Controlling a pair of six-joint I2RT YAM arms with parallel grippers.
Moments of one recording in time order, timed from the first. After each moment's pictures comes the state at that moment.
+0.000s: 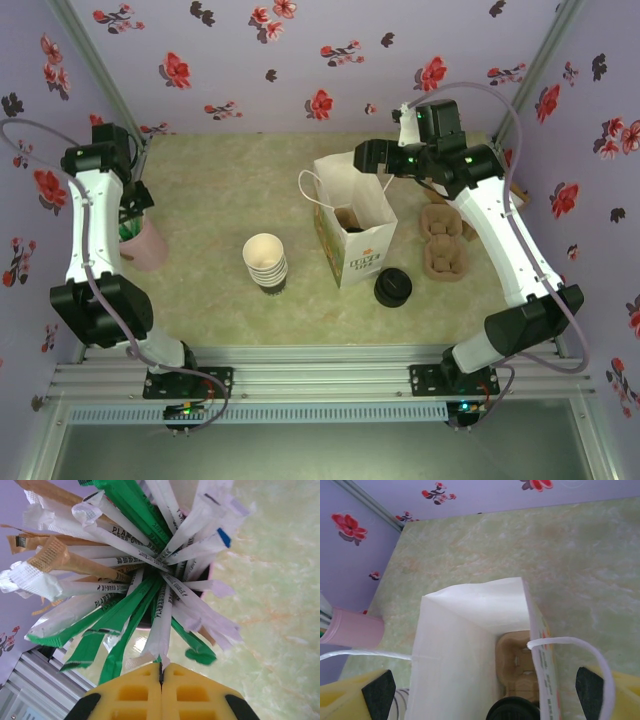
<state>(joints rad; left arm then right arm) 0.17 1.58 1.75 -1.44 -0.28 -0.30 0.37 1.52 1.74 -0.89 -0.32 0.35</state>
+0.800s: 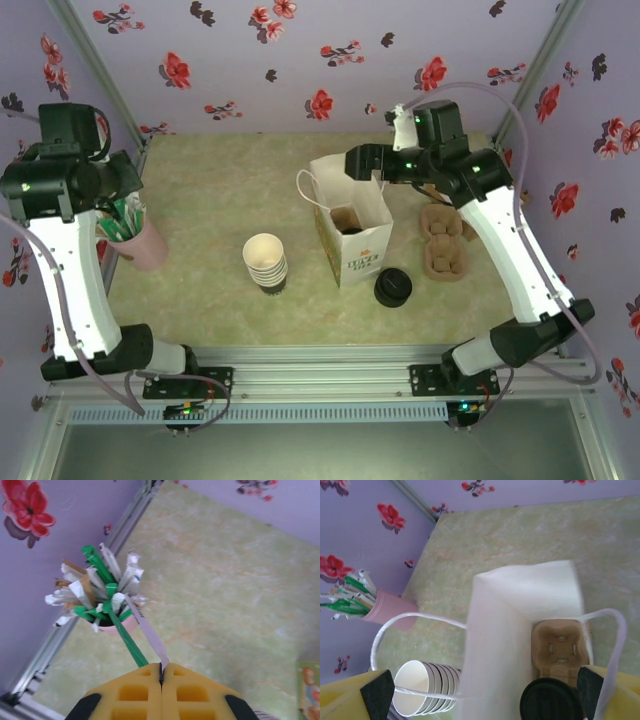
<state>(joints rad) 0.05 1.40 2.21 -1.62 -0.15 -0.33 0.46 1.44 1.81 -0.98 -0.33 0.40</state>
